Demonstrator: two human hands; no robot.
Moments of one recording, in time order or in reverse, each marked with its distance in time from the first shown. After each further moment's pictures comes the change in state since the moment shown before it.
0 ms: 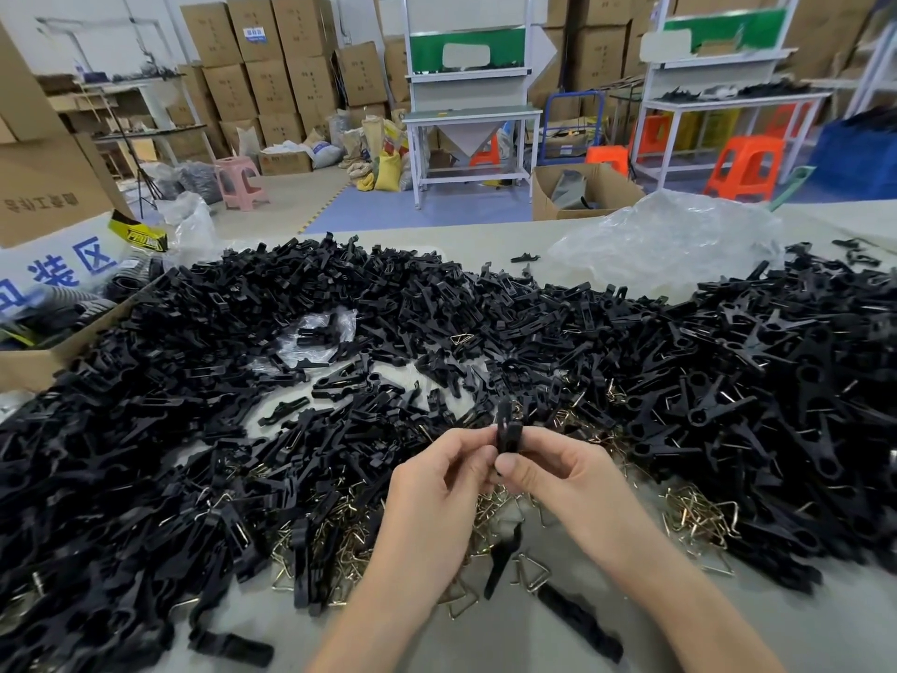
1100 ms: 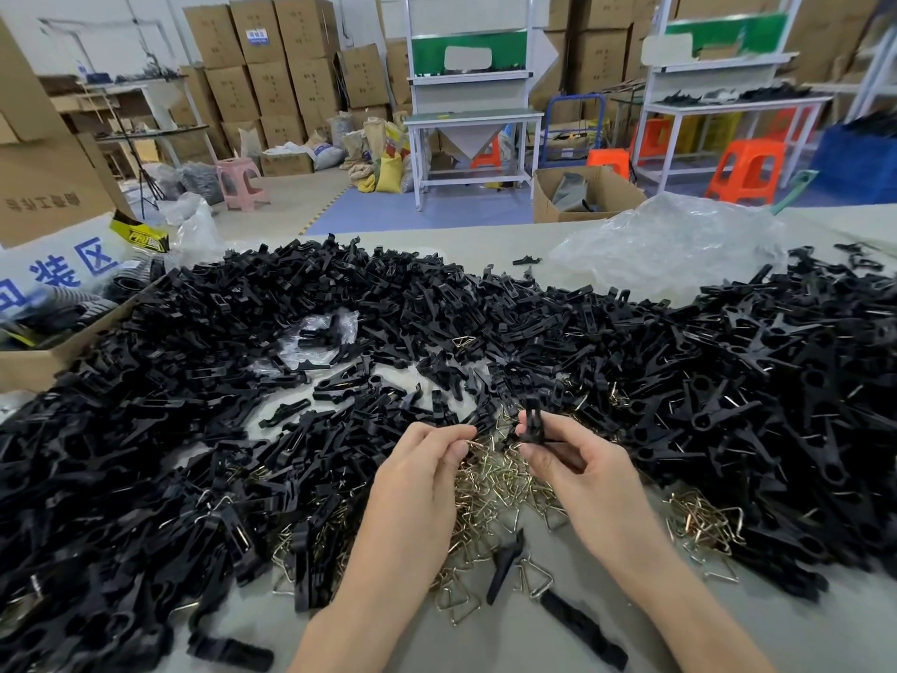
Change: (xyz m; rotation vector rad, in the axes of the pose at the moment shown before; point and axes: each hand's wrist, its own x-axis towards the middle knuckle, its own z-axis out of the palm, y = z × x) left_hand 0.009 -0.014 -0.013 0.400 0.079 0.135; right_hand 0.004 0.016 -0.008 -0.267 0.242 -0.018
